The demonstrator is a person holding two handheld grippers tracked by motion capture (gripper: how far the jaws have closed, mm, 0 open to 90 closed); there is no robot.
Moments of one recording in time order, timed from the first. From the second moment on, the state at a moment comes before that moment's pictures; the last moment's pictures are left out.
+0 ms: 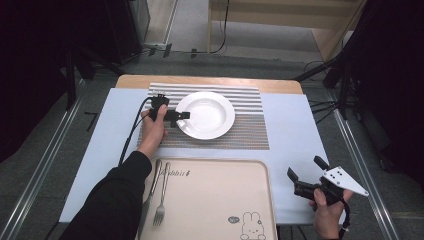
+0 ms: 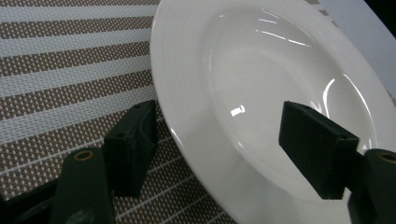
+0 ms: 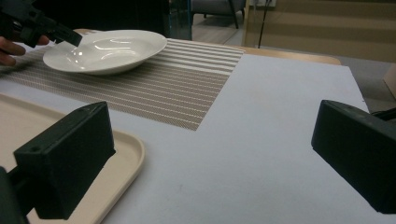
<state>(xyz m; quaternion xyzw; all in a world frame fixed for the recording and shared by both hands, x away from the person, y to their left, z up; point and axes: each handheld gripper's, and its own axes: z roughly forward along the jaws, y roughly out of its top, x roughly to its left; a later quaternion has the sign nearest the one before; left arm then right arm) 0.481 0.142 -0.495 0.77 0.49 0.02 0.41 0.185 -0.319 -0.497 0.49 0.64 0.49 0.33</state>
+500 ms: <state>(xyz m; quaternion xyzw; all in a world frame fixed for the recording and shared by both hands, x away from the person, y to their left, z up) 0.482 0.129 -0.500 0.76 0.51 -0.01 0.40 0.185 -0.319 -0.497 0.50 0.64 0.49 0.33</state>
